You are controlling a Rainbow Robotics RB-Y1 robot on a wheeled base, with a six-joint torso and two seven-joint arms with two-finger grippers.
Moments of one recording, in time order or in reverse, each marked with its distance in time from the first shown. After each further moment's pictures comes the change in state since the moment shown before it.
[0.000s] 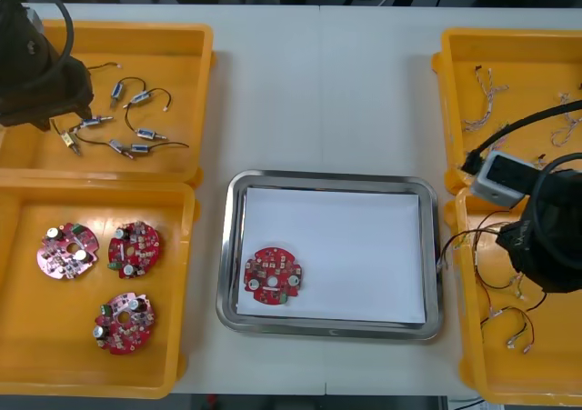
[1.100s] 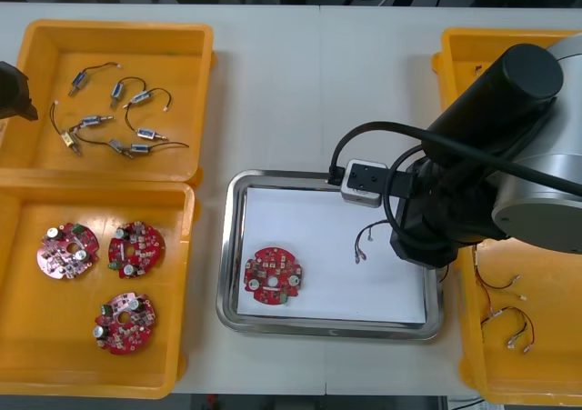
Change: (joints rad) right arm -0.434 0.322 0.511 0.179 0.289 0.188 0.000; left arm 0.154 -0.006 0.257 0.148 -0.104 -0.172 -0.324
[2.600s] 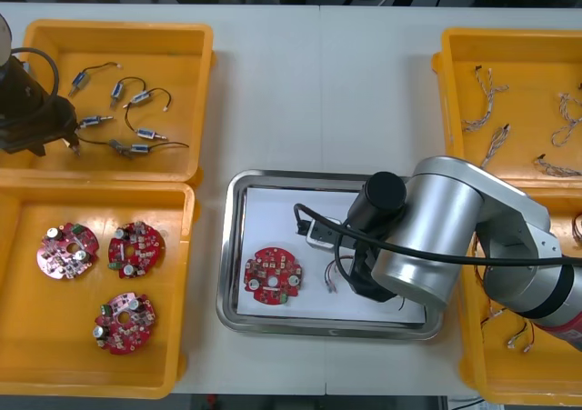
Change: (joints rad) right arm 0.115 0.139 0.291 0.257 0.381 -0.202 0.016; left arm -0.194 -0.053 -0.292 0.511 0.038 -0.232 0.000
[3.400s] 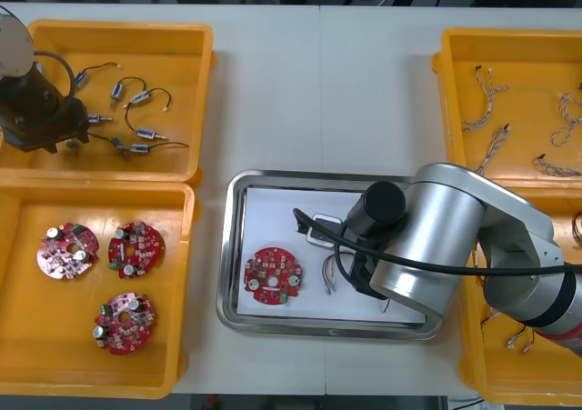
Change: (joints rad) right arm 0.012 0.001 0.010 -0.041 0.073 0.004 0.000; left arm -0.057 -0.026 -0.088 0.123 0.001 -0.125 0.000
